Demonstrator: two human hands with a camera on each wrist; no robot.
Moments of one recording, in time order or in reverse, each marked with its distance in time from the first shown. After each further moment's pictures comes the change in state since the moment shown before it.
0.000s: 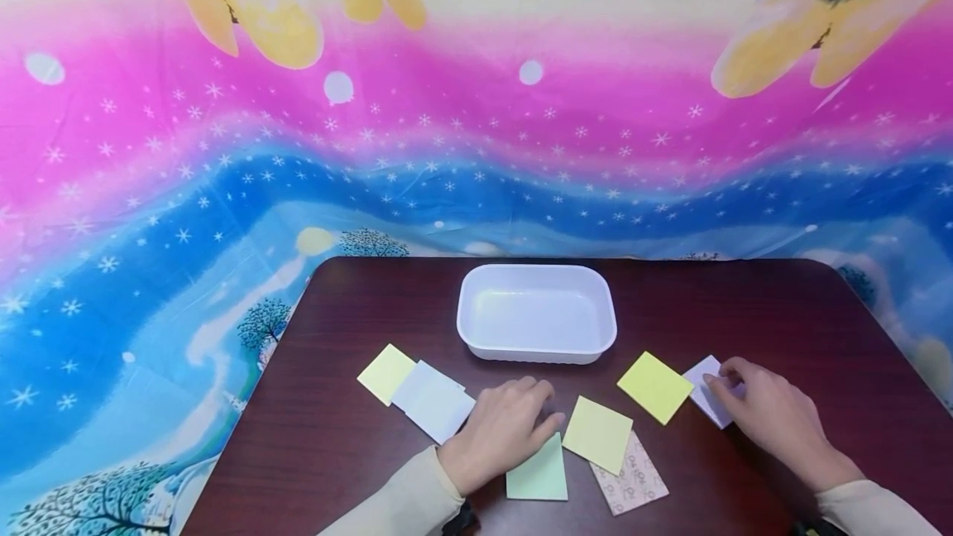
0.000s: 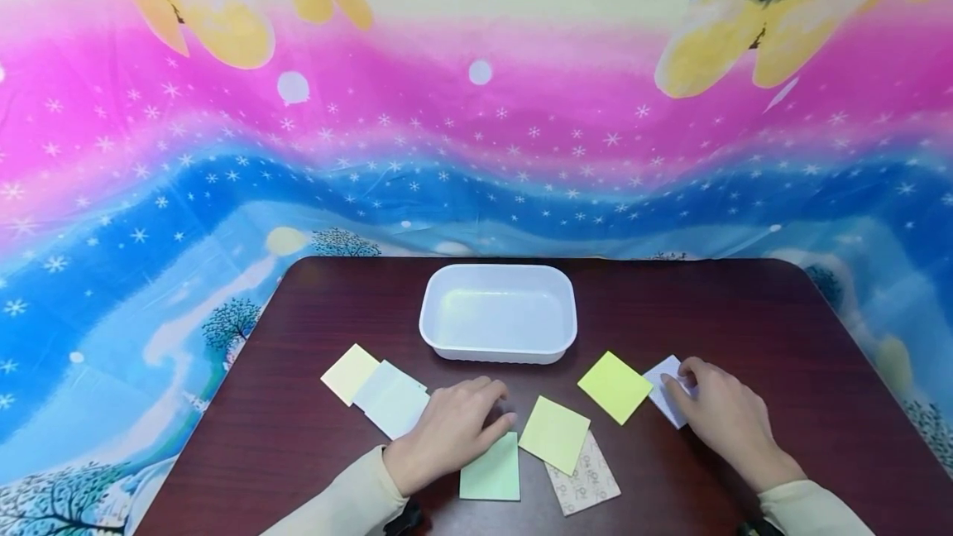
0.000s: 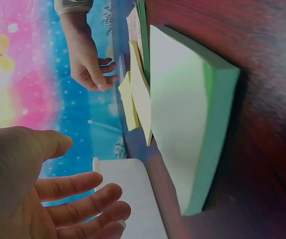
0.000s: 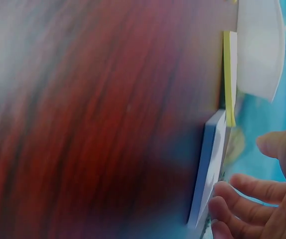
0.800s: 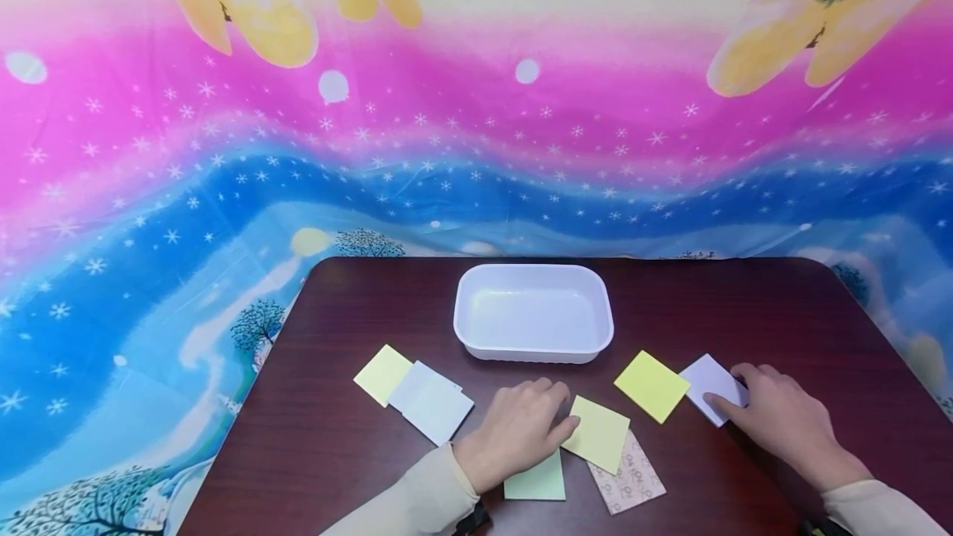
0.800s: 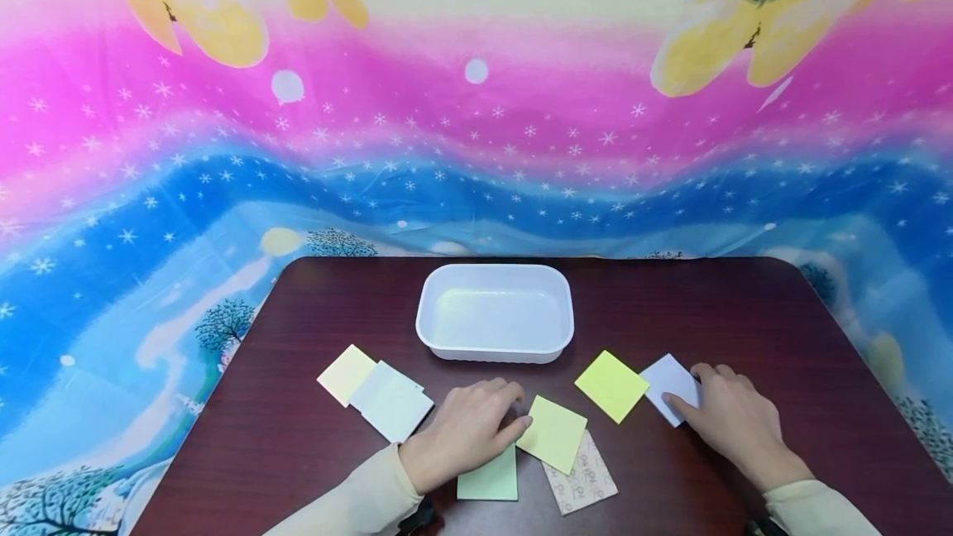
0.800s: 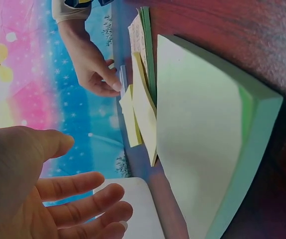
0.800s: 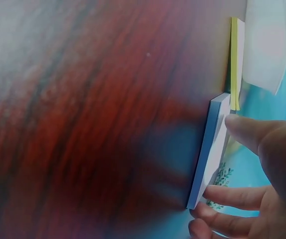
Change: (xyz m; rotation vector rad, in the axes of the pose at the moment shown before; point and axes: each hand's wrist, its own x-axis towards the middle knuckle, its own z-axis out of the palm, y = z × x) left_hand 0.012 0.014 0.011 0.030 0.003 0.036; right_hand -0.001 0.017 -0.005 -0.141 -0.078 -0.017
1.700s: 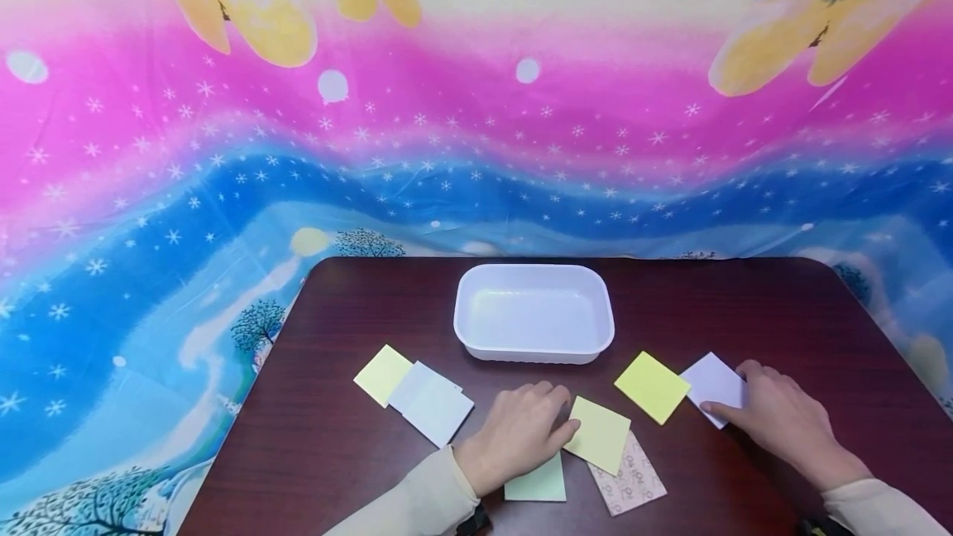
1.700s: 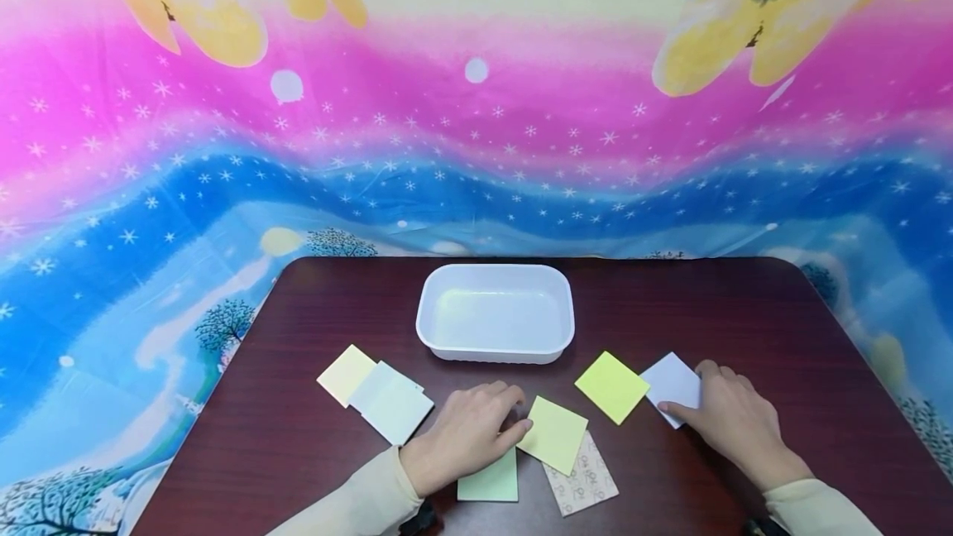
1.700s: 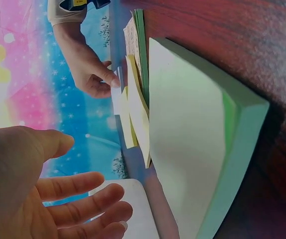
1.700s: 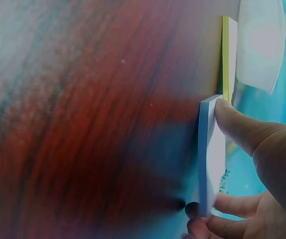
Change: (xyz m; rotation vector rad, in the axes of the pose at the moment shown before) left_hand -0.001 0.001 0.003 -0.005 -0.029 -0.001; right_hand 0.000 -0.002 -0.003 0.046 -0.049 0.066
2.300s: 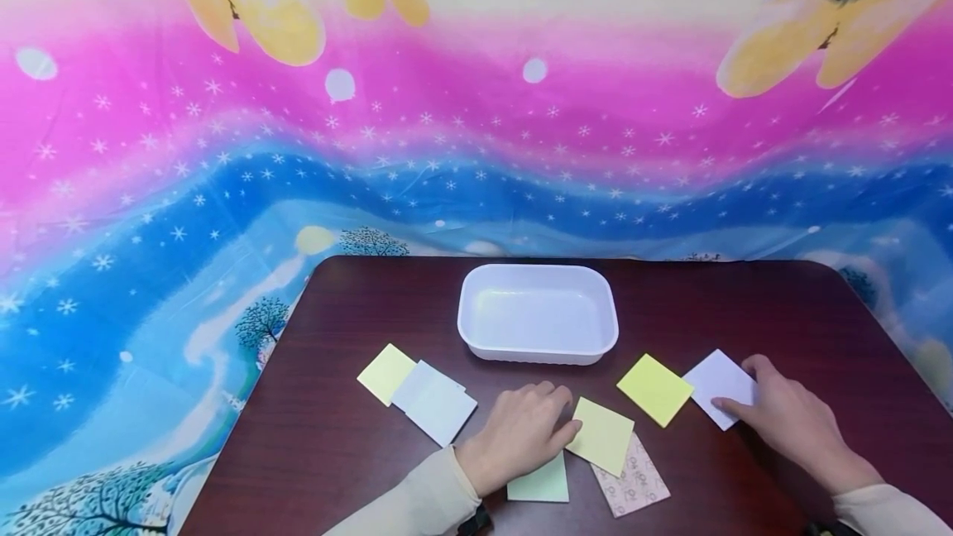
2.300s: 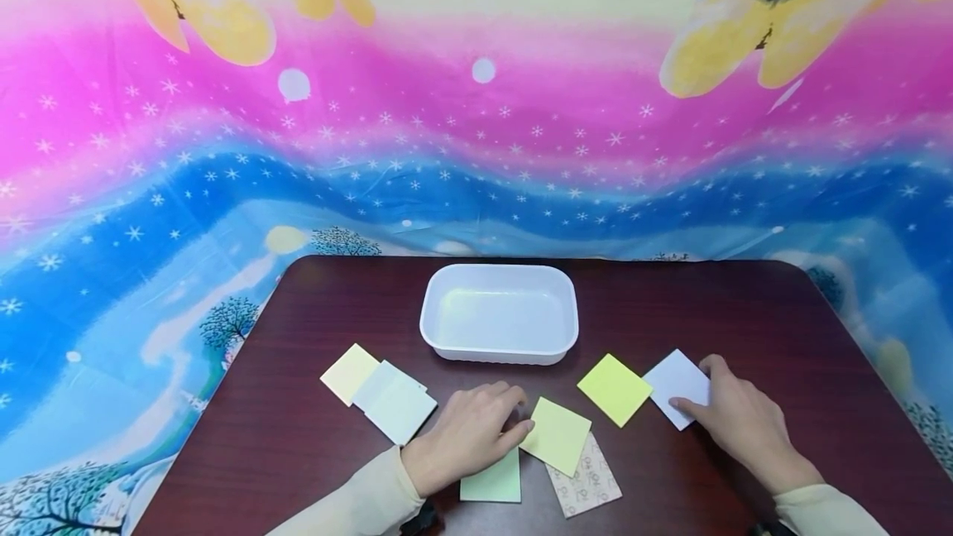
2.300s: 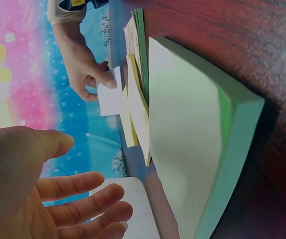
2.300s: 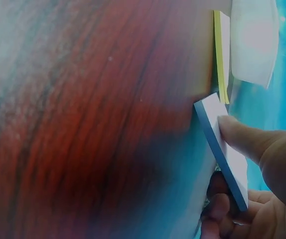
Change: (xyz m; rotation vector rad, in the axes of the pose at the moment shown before) left_hand -0.002 -0.002 0.000 0.011 -0.008 -0.005; right_hand 0.000 0.000 -0.005 0.078 -0.022 0.026
